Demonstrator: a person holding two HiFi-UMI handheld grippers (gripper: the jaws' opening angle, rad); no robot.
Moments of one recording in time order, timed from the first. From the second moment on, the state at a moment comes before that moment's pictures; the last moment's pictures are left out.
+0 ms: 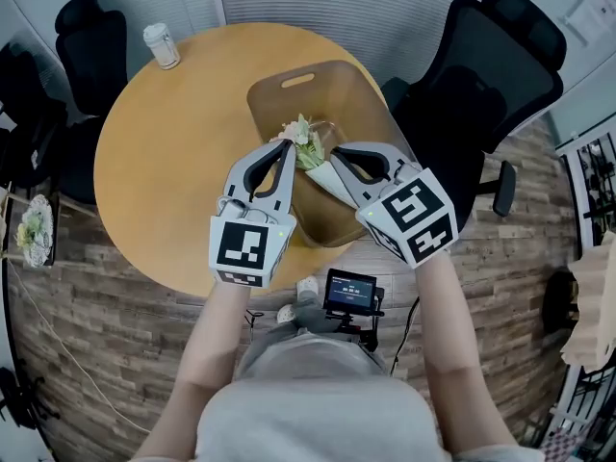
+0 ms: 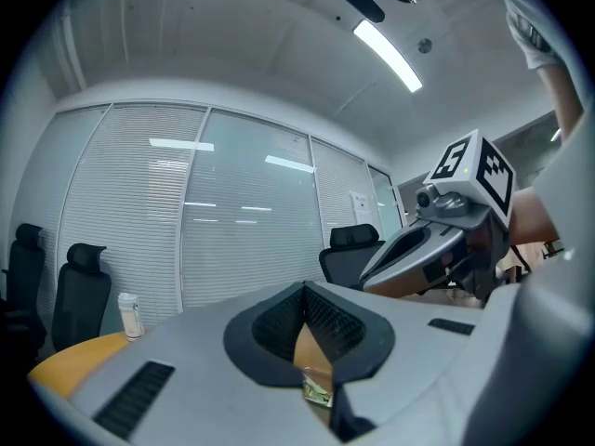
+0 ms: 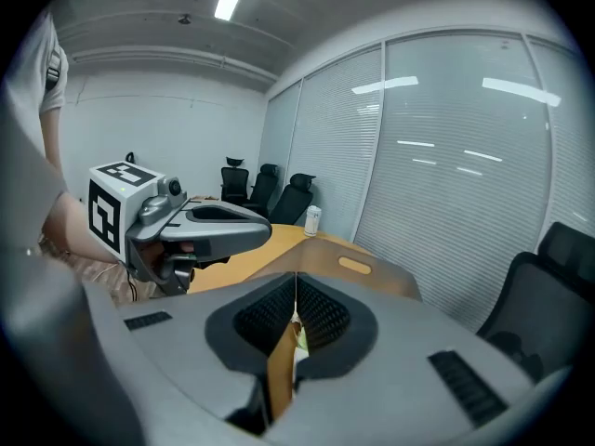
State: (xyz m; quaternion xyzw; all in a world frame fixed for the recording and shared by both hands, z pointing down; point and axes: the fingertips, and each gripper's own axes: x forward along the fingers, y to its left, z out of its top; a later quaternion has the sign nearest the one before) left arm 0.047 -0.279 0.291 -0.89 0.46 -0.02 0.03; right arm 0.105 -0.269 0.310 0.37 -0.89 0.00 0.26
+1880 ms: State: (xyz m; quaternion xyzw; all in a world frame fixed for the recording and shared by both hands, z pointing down) left arm 0.054 -0.351 0.327 -0.88 0.48 -0.08 0.01; right arm 0.123 -0.319 0.556 0.16 -0.77 0.18 0.60
